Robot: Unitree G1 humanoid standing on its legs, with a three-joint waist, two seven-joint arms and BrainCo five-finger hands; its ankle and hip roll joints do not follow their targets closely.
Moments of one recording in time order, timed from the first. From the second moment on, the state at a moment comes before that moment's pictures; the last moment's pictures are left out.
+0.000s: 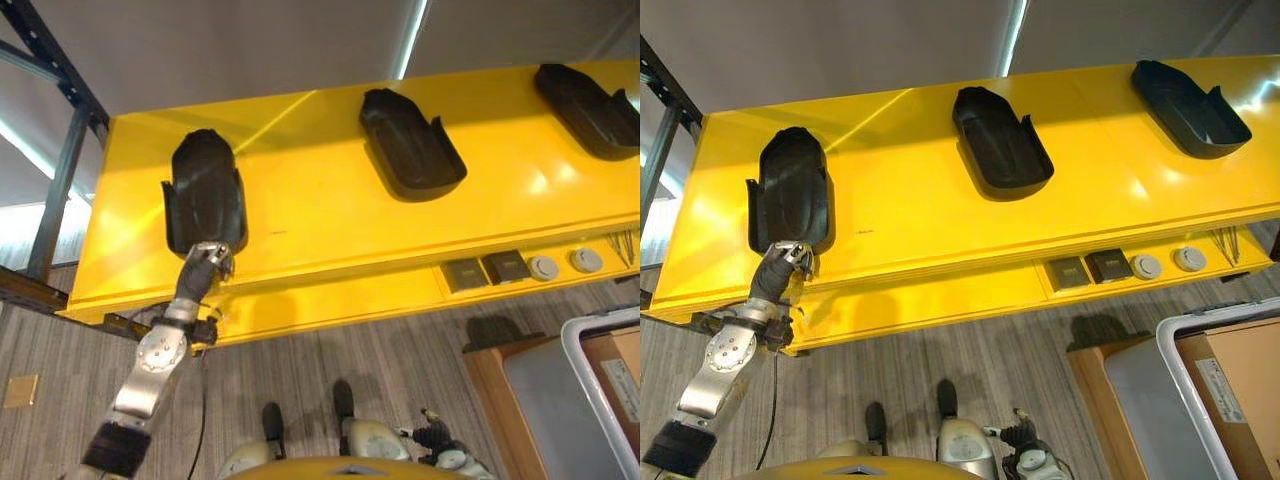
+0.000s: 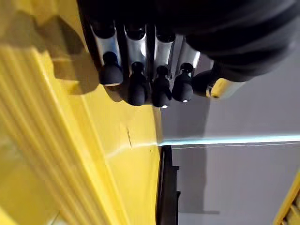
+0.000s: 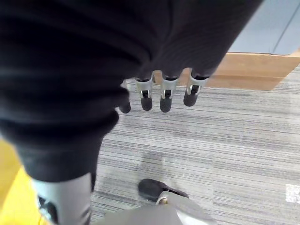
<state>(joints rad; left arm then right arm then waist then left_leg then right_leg) 0.00 0.45 -0.20 -0.02 -0.33 -0.22 0.09 -0.01 -0.25 0.27 1.15 -0.07 -0.08 -0.22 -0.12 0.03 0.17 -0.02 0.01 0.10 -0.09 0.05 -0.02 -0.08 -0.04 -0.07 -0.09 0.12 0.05</state>
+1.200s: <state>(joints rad) 0.08 0.81 -0.49 -0.19 0.32 -0.33 0.20 -0.05 -0.25 0.28 1.16 -0.03 -0.11 -0.26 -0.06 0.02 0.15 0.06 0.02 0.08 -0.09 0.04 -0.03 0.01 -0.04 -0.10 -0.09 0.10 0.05</state>
